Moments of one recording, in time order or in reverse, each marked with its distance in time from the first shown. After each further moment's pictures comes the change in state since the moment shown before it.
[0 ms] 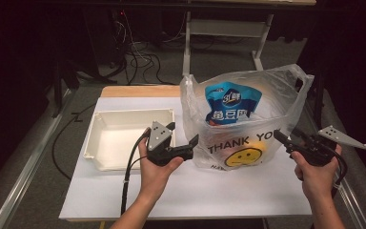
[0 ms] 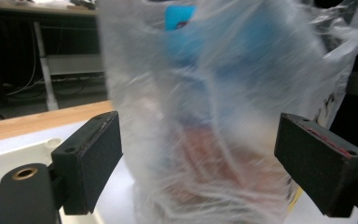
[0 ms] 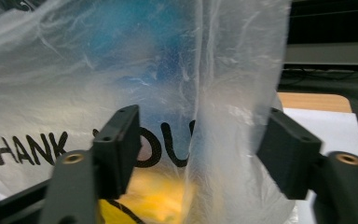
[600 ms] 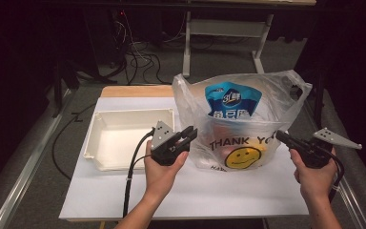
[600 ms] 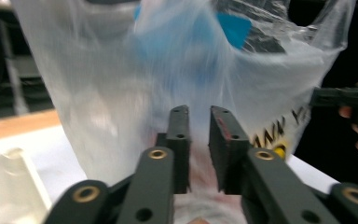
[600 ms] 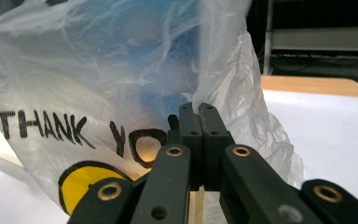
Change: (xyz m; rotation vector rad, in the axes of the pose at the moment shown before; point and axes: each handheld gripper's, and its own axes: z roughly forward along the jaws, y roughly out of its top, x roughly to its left) left arm 0.001 -0.007 0.006 0.022 -0.111 -0.026; right arm 0.003 -0.008 0.003 0.073 0.005 -0.002
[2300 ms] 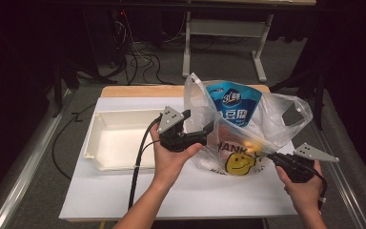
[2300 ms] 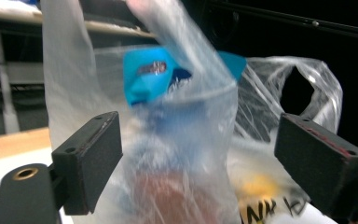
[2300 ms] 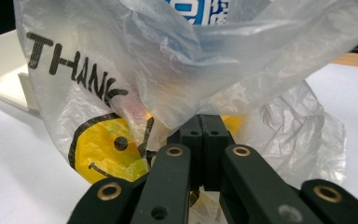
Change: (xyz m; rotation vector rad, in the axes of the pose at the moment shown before) left arm -0.007 0.040 0.024 -0.070 0.024 -0.024; right arm 0.022 -0.042 0.011 0.089 0.038 -0.115
